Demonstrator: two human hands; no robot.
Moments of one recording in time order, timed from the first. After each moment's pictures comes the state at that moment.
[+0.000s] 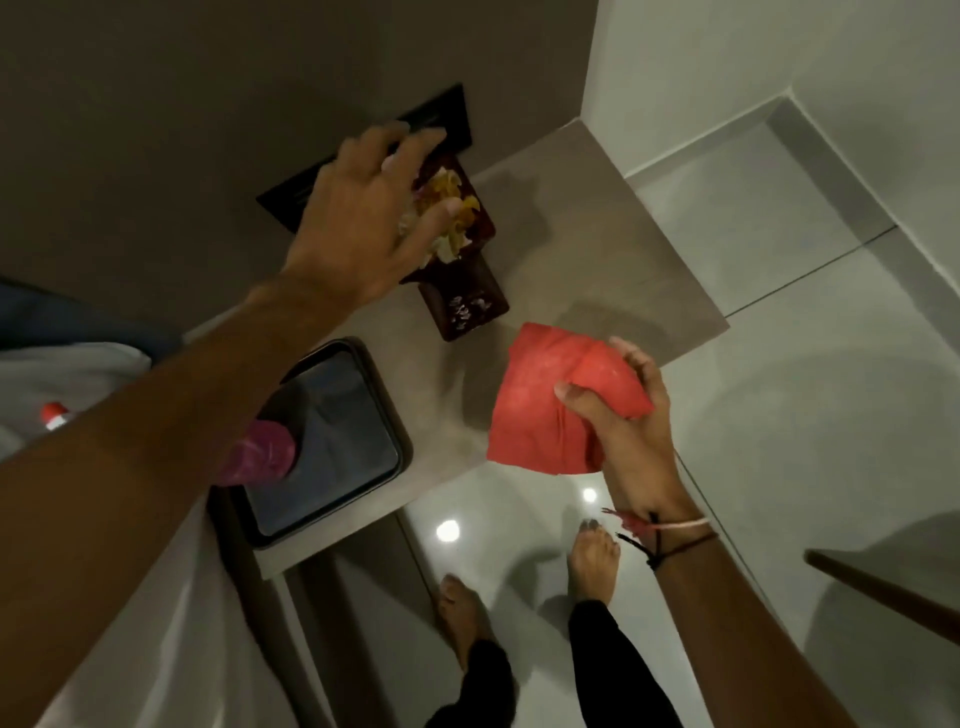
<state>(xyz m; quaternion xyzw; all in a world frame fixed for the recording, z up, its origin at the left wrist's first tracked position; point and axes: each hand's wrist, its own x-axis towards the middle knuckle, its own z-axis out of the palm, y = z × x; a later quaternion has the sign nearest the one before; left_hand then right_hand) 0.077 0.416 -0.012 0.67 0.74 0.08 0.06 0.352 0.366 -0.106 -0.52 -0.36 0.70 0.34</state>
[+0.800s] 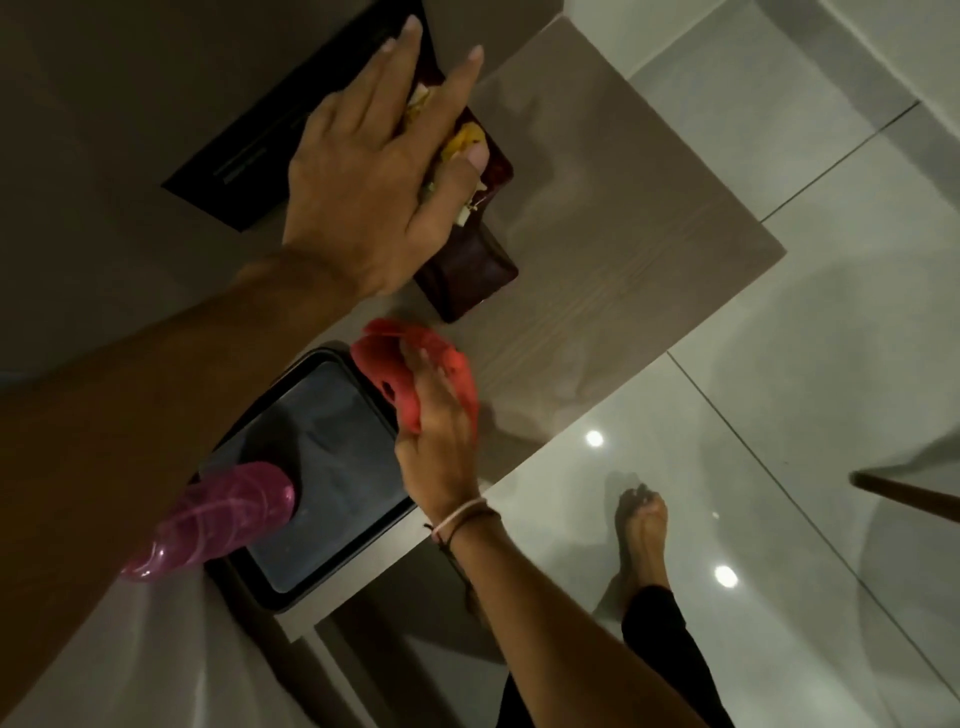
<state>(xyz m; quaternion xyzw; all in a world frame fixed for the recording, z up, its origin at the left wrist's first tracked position) 0.057 0.449 -0.079 0.74 0.67 0.06 0.01 0.149 0.296 -0.203 -0.55 -0.58 0.50 0.33</state>
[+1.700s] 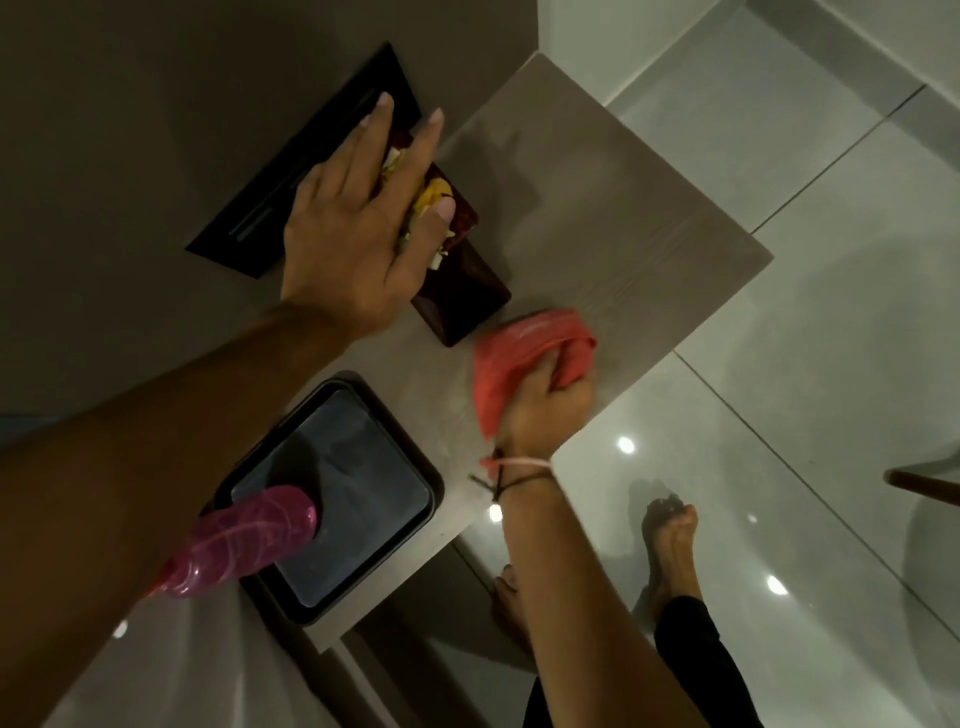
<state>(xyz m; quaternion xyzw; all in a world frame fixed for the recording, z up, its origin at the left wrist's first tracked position) 0.058 0.447 -0.076 0.73 0.68 0.06 0.01 0.200 0.368 -0.165 -0.76 -0.13 0.44 0.46</state>
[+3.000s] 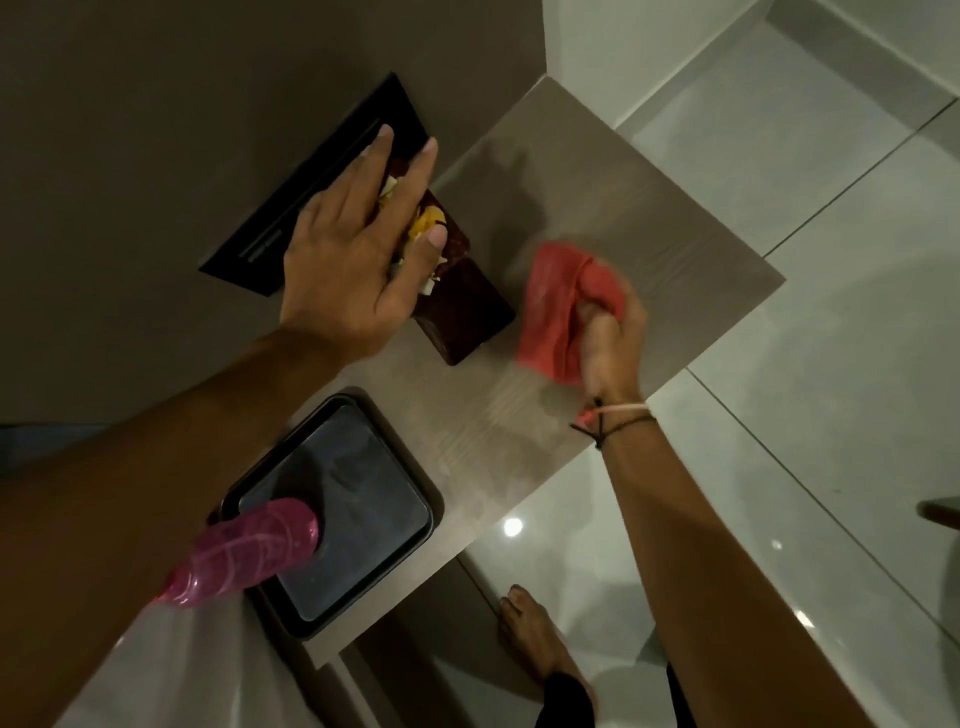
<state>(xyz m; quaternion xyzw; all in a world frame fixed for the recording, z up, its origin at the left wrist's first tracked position) 0.060 0.447 -0.074 0.73 0.68 0.05 0.01 0.268 0.450 -0.196 -0.58 -0.25 0.63 0.46</state>
